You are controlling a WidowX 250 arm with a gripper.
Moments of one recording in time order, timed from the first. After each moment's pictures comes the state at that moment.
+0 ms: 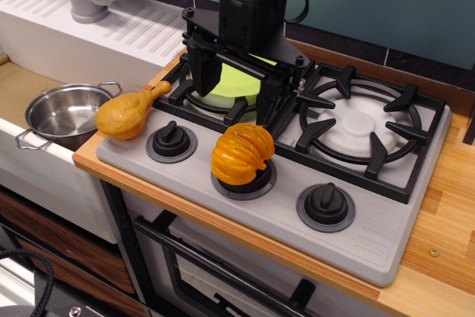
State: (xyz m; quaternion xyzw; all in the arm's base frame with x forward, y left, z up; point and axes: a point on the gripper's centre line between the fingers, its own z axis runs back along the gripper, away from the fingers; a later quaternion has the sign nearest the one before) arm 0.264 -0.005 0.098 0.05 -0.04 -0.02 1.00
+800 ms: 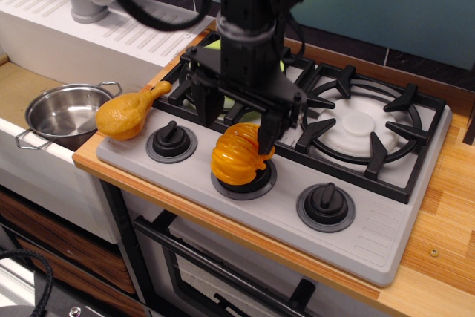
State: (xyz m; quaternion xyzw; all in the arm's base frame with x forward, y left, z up) arm 0.262 -0.009 0.063 0.04 -0.05 -0.01 1.00
